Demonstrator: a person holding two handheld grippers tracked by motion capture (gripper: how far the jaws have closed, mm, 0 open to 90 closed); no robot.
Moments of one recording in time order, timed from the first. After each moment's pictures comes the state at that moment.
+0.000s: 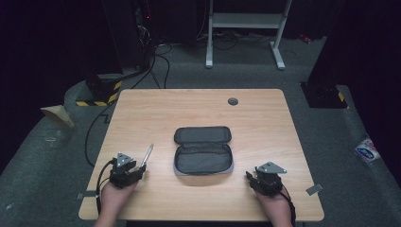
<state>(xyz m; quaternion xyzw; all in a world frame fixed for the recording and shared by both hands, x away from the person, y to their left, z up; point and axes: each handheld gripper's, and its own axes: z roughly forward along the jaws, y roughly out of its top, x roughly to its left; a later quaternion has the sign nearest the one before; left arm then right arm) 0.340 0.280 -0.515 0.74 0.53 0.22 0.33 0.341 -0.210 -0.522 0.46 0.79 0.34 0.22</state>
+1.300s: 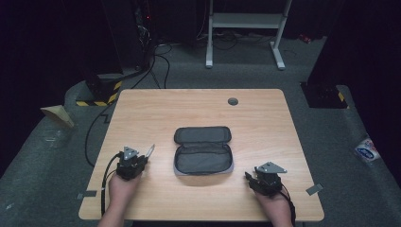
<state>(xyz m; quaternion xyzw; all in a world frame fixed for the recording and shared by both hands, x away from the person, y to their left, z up) 0.365 0.271 -0.523 0.74 0.53 0.23 0.33 0.341 -0.210 -0.522 0.46 0.79 0.34 0.21</state>
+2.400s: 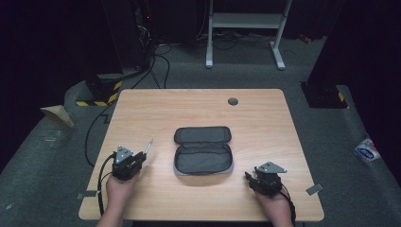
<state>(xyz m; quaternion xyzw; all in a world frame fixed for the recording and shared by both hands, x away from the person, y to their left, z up) 0.348 0.275 -0.500 0.71 0.51 0.26 0.41 0.341 -0.210 -0.522 0.46 0.79 0.34 0.21</state>
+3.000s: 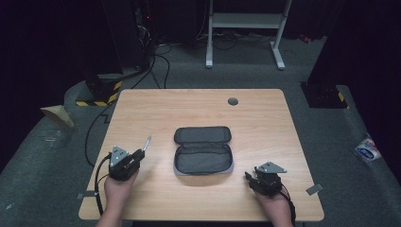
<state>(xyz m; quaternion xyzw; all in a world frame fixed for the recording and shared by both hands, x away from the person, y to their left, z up) 0.337 0.276 -0.486 0.69 0.50 0.28 0.45 0.341 -0.210 -0.522 0.46 0.79 0.34 0.21</state>
